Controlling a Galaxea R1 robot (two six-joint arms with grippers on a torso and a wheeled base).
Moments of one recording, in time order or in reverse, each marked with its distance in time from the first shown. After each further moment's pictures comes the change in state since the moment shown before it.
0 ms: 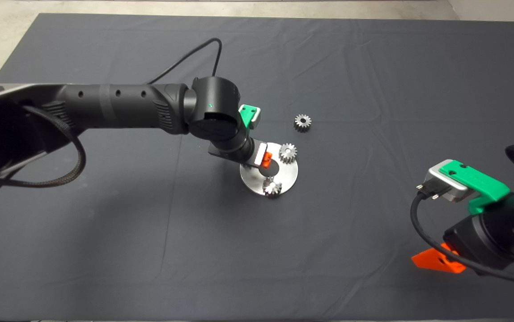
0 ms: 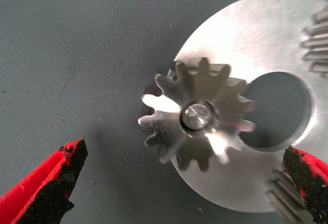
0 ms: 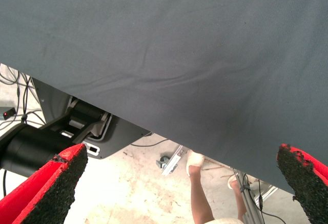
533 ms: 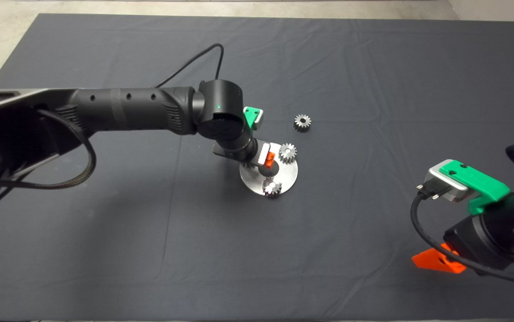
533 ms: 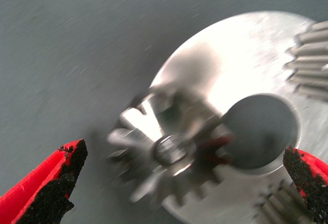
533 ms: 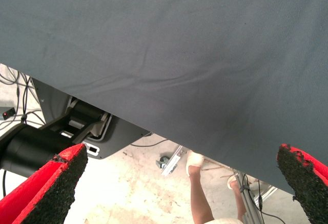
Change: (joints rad) left arm 0.004 0.052 -0.067 0.002 -0.025 0.030; right arm 0.000 0.001 0.000 0.000 -0.001 0.000
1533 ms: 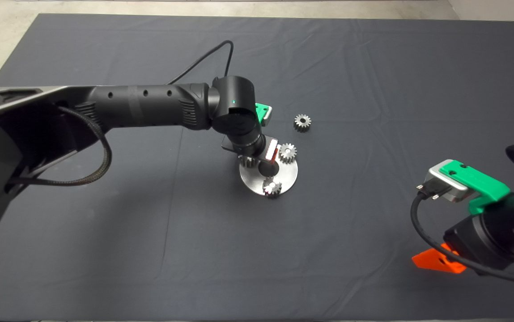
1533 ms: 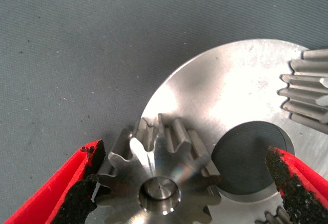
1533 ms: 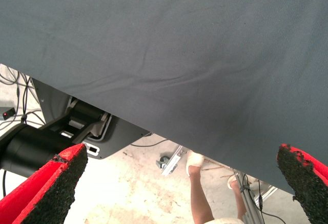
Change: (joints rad) left arm 0.000 0.033 -0.058 0.002 -0.010 0.038; right arm 0.000 -0.001 0.000 0.000 0.000 0.000
